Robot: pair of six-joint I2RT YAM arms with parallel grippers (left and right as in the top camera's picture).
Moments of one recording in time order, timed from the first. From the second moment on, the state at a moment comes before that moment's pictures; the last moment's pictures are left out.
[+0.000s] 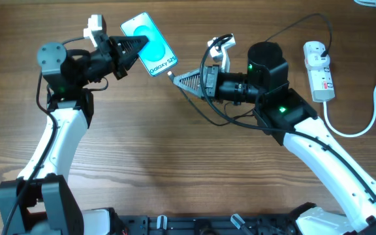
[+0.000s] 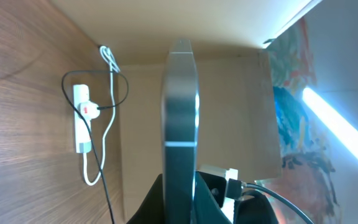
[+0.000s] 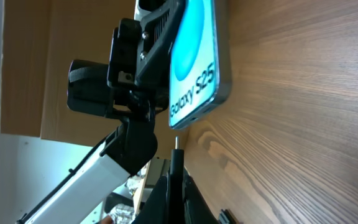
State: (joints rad) left arm 0.09 1.52 0.94 0.65 1.16 -1.54; right arm 0.49 1.39 1.10 0.00 -0.82 1.03
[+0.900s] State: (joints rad) left arm 0.11 1.52 0.94 0.88 1.18 -1.69; right arm 0.49 1.43 1.10 0.13 -0.83 1.10
